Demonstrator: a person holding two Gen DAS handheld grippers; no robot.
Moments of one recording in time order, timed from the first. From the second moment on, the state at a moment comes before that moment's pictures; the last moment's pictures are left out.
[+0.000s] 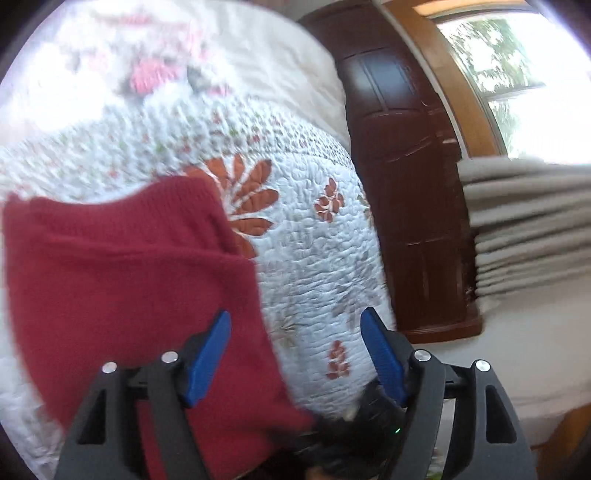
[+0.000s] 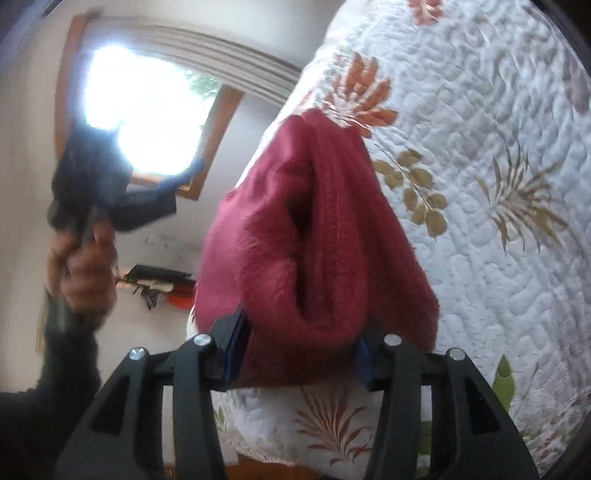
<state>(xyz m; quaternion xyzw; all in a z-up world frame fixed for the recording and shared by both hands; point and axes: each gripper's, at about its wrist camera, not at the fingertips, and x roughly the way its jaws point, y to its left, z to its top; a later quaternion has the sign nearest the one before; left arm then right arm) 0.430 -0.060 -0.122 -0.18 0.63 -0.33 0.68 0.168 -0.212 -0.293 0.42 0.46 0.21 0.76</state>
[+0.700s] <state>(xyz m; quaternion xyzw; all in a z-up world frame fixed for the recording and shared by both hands) 0.275 -0.015 -0.175 -0.09 0.63 -0.38 0.68 0.219 -0.231 -0.322 0.31 0.60 0.32 0.67</state>
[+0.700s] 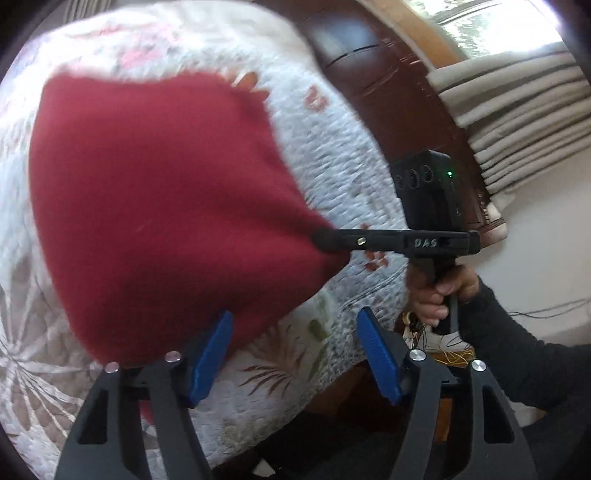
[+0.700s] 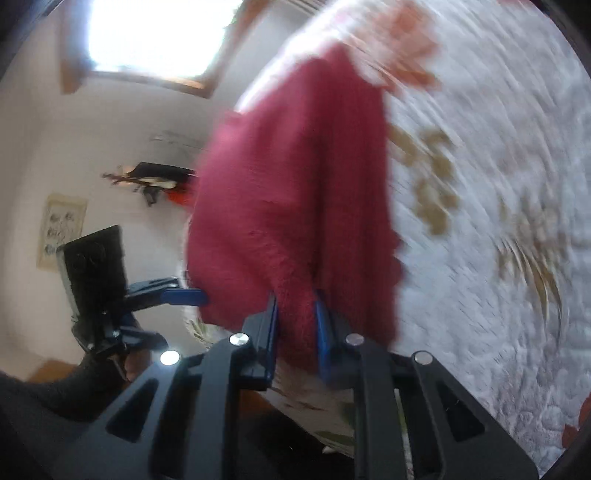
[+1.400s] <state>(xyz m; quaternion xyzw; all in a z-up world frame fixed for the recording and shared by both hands) 0.288 -0.041 -0.225 -0.12 0.66 -0.39 0.62 0.352 -0.239 -0.295 0.34 0.54 0.28 0.72</state>
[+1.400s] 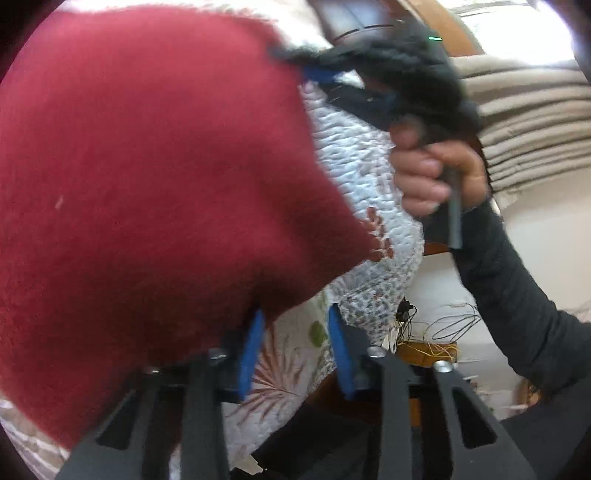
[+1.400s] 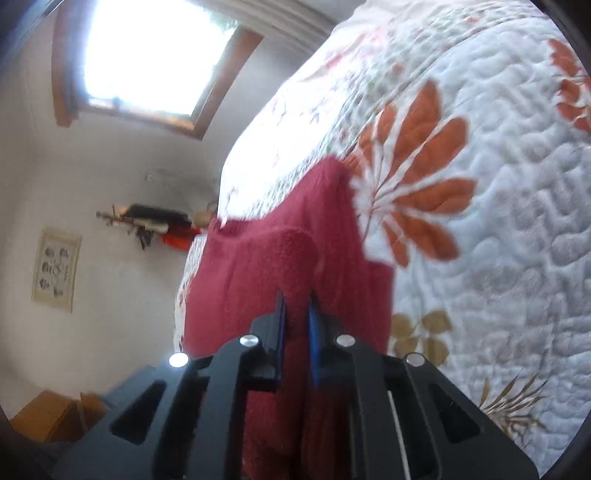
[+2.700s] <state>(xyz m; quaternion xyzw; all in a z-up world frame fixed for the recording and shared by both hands) 0.318 0.156 -0.172 -0.35 0.57 -0.22 0.71 0.225 -0.274 -0.285 0.28 0.59 0.32 0.69</state>
